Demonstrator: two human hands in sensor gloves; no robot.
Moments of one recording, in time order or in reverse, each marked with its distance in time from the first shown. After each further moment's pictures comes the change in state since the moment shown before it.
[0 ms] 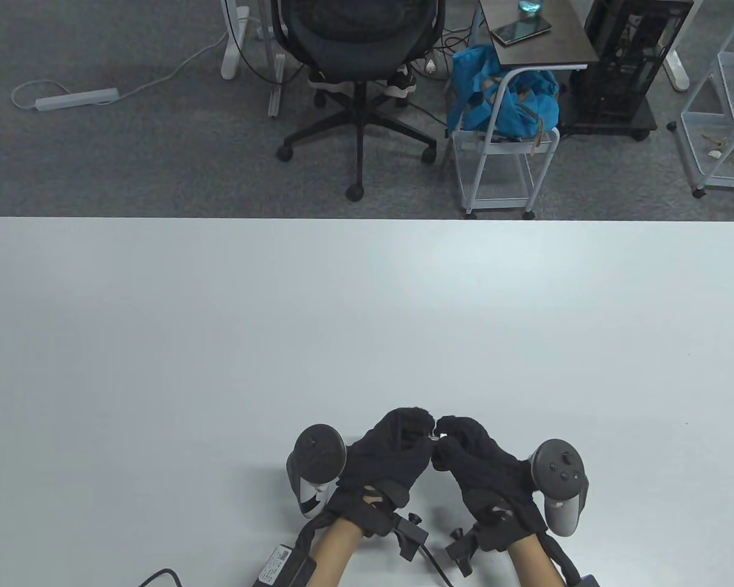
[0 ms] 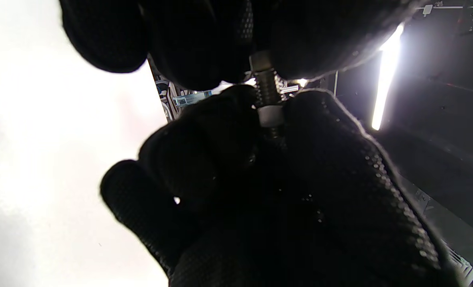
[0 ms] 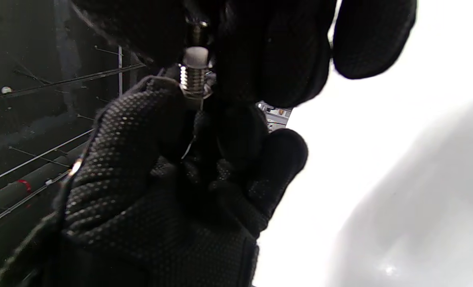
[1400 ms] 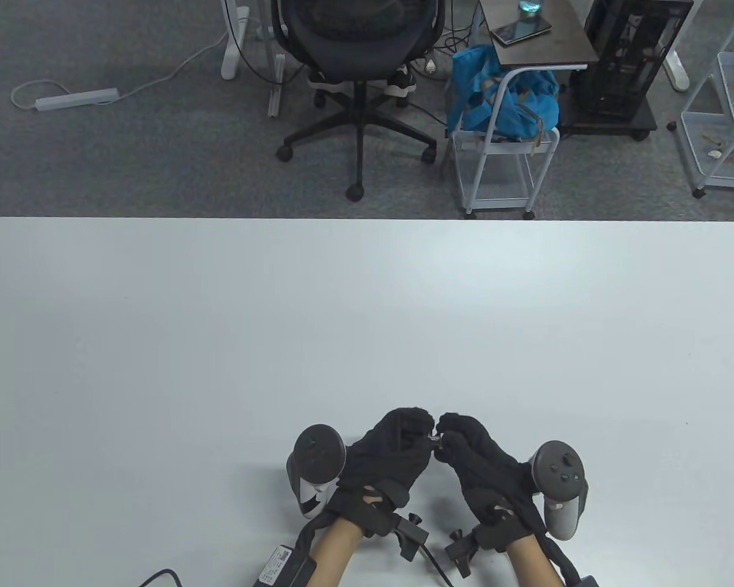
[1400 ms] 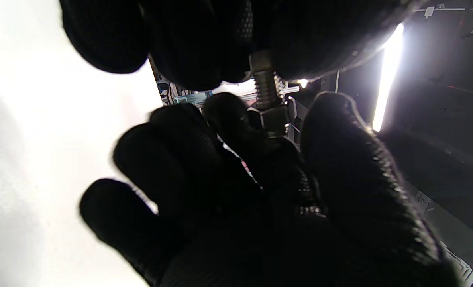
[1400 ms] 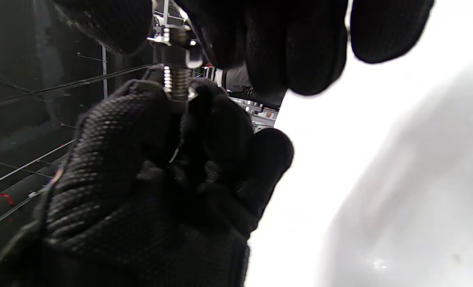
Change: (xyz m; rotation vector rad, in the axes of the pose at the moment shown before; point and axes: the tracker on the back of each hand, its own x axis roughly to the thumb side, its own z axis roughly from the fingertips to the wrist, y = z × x) left_hand -0.002 -0.001 0.000 -0.001 0.002 0.002; right_hand -0.011 0.000 0.002 -0.021 0.084 -0.011
